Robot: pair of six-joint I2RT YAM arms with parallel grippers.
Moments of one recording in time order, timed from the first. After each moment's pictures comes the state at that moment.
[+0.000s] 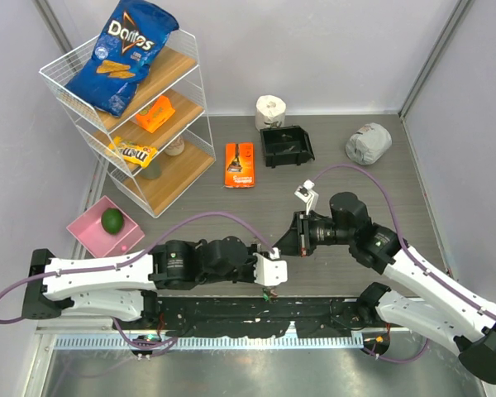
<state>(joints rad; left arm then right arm) -1.42 1.09 0.98 -0.49 -0.17 0.39 0.70 0.83 0.69 -0.28 -0.64 0.74</state>
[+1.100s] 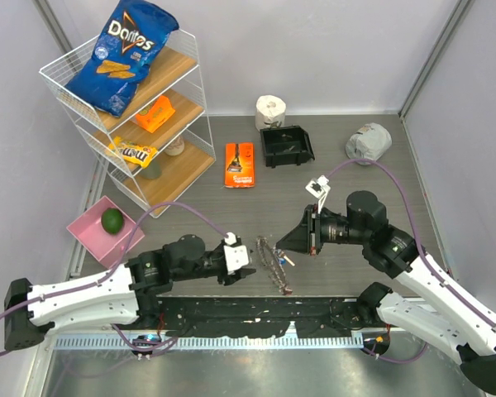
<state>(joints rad) -1.21 0.80 0.59 -0.14 0.10 0.22 0.68 0.74 0.75 -0.33 -0.64 0.62</state>
